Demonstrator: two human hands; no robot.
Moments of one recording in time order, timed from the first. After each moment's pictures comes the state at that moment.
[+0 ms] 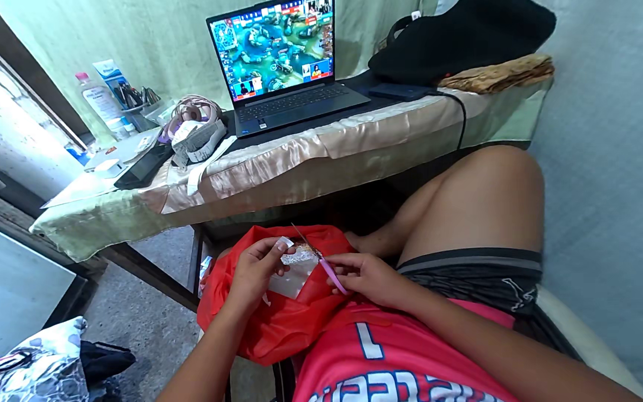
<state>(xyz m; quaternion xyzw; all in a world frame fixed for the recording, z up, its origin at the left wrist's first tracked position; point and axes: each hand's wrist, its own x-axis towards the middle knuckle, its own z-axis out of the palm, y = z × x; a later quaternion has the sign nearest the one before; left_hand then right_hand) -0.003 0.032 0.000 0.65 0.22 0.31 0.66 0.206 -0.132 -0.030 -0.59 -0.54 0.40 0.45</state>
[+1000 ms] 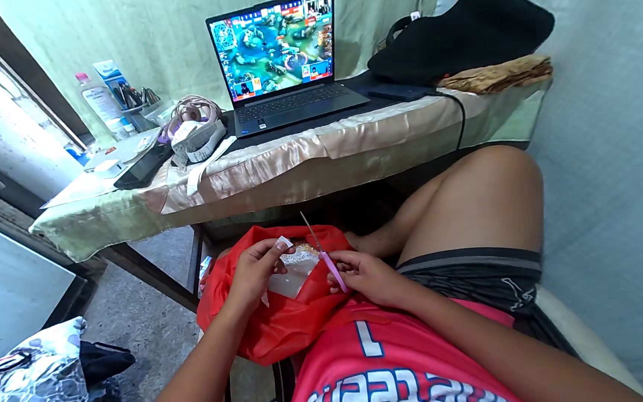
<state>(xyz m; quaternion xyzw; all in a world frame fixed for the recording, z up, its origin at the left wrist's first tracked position) -0.003 0.032 -0.001 0.65 0.22 0.31 0.65 0.205 -0.130 -0.027 -0.59 -0.52 0.42 0.46</state>
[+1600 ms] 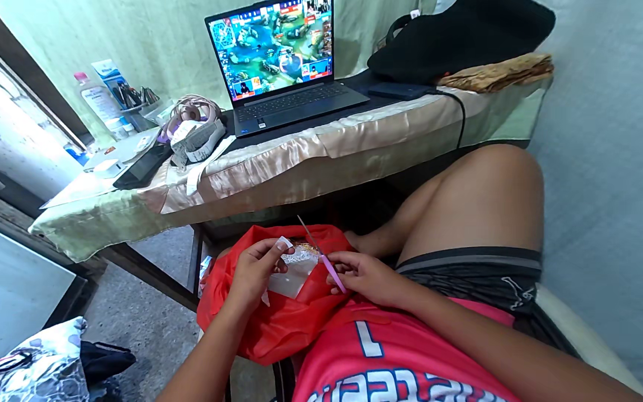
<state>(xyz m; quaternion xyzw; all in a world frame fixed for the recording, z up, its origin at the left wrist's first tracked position) -0.003 0.032 -0.001 0.65 0.22 0.31 0.65 0.205 -0.130 -0.030 -0.58 -0.52 0.43 0.46</state>
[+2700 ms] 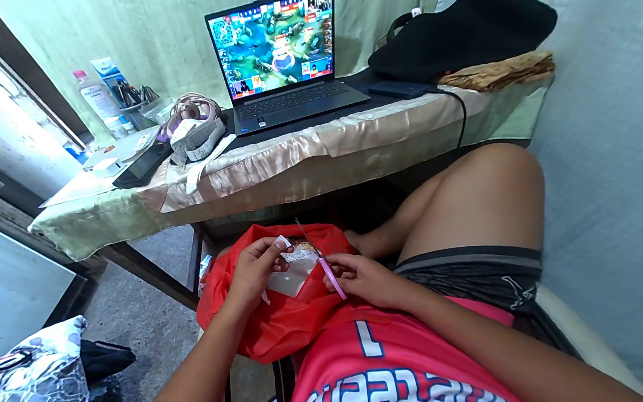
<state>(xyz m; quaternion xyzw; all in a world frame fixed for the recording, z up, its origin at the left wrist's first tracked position) -0.003 0.032 0.000 0.64 0.21 0.31 0.67 0.205 -0.130 -0.033 -0.57 -0.55 0.43 0.43</state>
